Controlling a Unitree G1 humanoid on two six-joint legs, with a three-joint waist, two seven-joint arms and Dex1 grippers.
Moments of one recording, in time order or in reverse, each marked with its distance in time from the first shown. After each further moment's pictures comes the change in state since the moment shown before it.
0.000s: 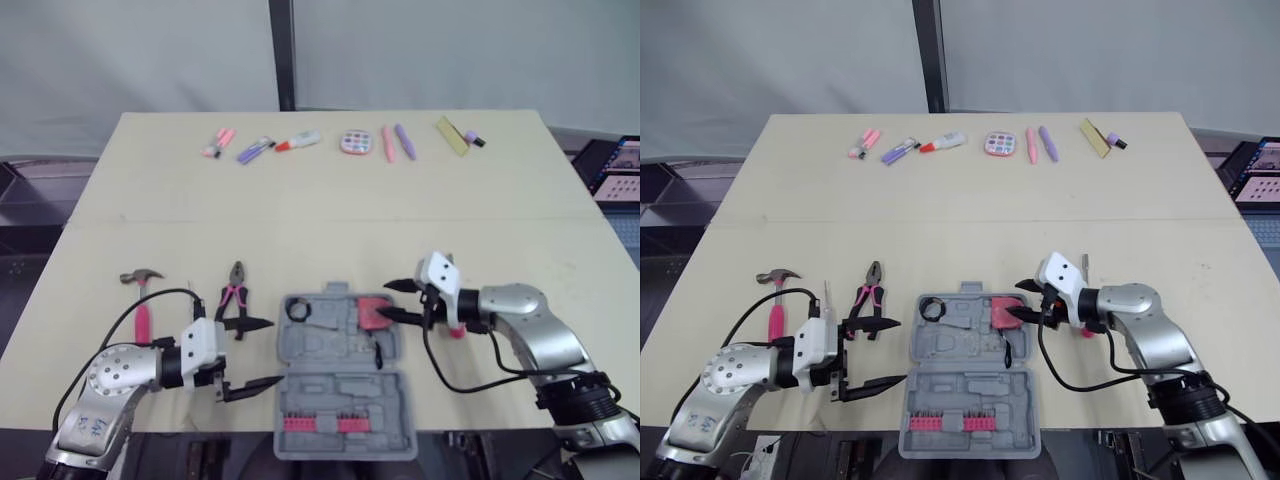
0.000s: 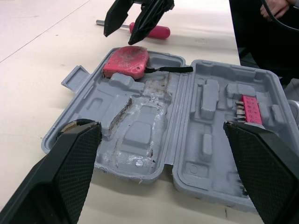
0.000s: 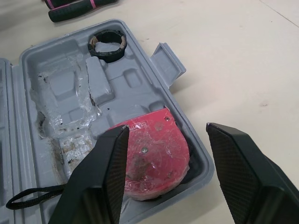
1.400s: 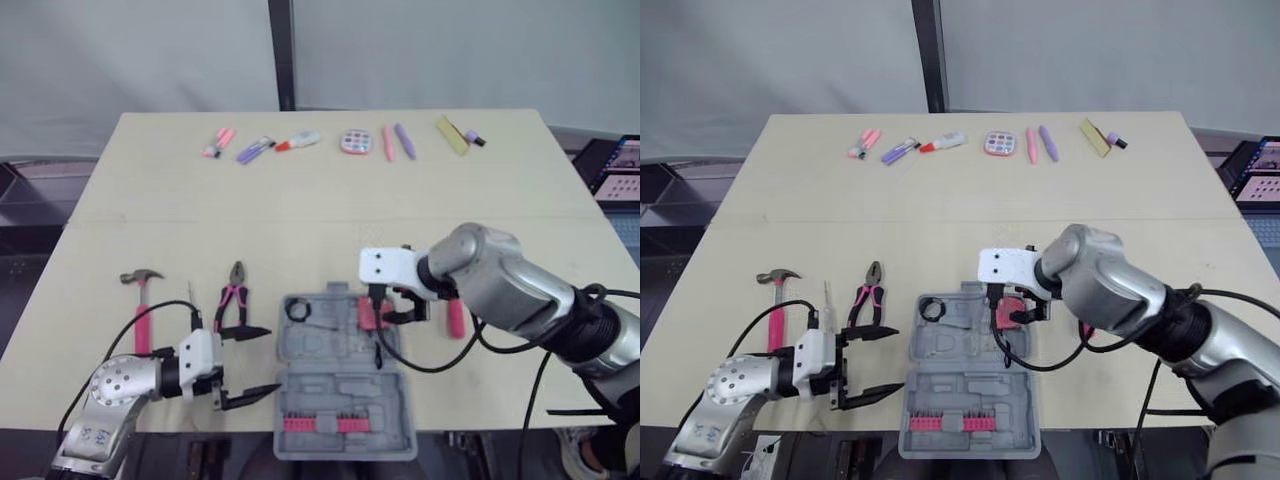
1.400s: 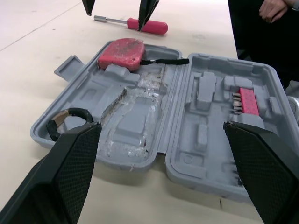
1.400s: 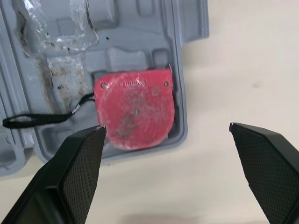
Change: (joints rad) left arm 0.015 -0.028 -0.019 0.072 0.007 -0.092 -0.012; right arm -0.585 -0.227 0.624 -0.373 -0.274 0.774 0.083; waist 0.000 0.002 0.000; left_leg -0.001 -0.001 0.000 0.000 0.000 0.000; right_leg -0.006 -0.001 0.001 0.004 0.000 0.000
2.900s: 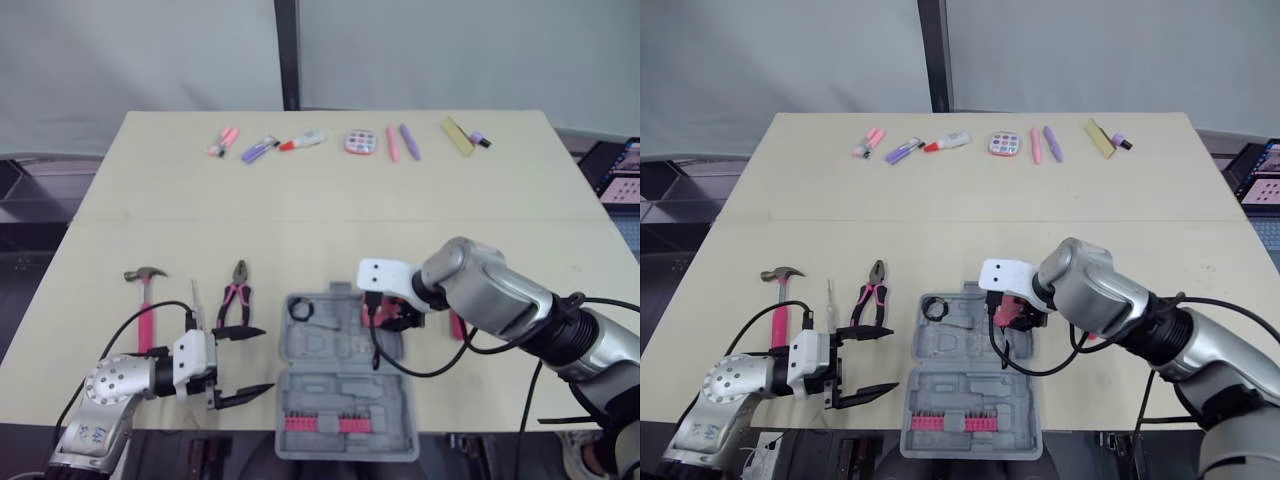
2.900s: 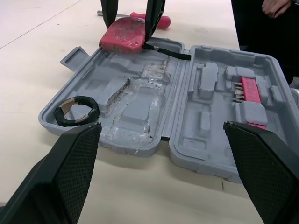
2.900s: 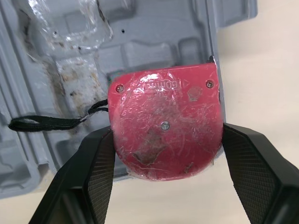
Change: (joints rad) left arm -0.005 0.001 0.024 0.098 0.002 -0.086 -0.058; right arm -0.005 0.083 0.070 0.111 0.020 0.038 -0.035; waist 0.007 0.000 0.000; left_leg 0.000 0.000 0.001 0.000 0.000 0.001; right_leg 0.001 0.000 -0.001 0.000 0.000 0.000
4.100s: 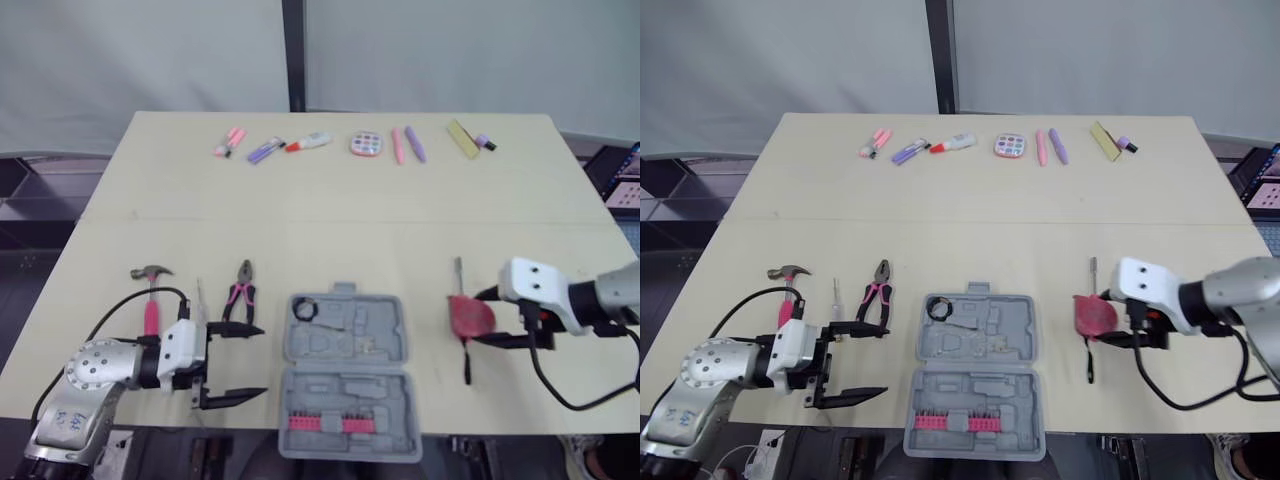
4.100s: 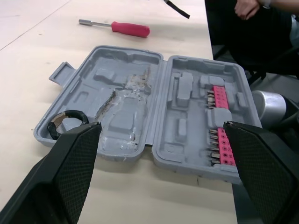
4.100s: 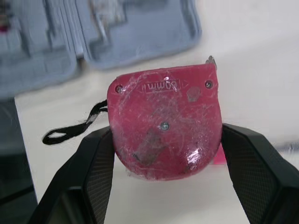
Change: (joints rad) left arm -0.024 0.078 0.034 -0.131 -0.075 0.160 -0.080; right arm 0.642 -0.371 -0.819 -0.025 0.278 -0.595 0.208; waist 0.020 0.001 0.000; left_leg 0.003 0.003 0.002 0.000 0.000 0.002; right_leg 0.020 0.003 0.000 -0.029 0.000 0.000
